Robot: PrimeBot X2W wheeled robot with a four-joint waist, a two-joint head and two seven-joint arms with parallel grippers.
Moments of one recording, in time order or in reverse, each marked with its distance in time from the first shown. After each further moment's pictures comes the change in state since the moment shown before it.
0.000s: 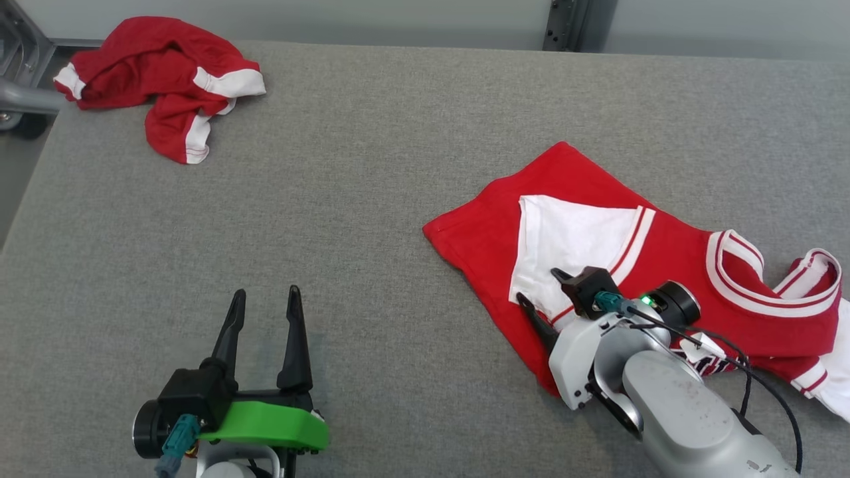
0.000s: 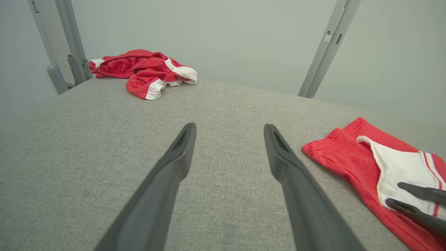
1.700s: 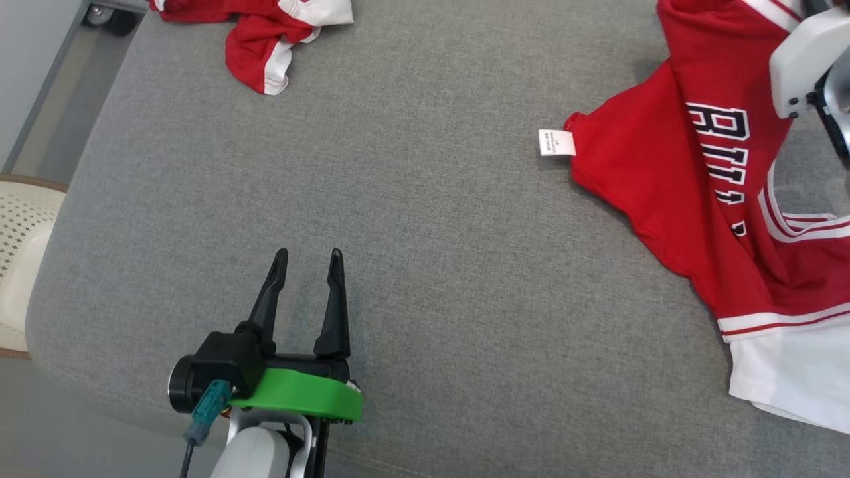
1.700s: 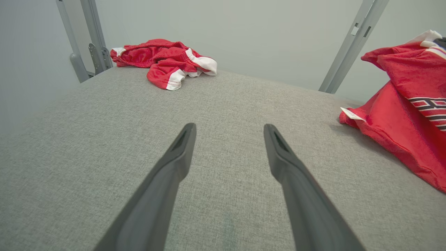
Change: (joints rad) left arm -0.097 0.000 -0.114 -0.008 -0.049 0.020 0.000; right arm -0.576 -0.266 -0.284 0.171 -0.180 0.000 -0.021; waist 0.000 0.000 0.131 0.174
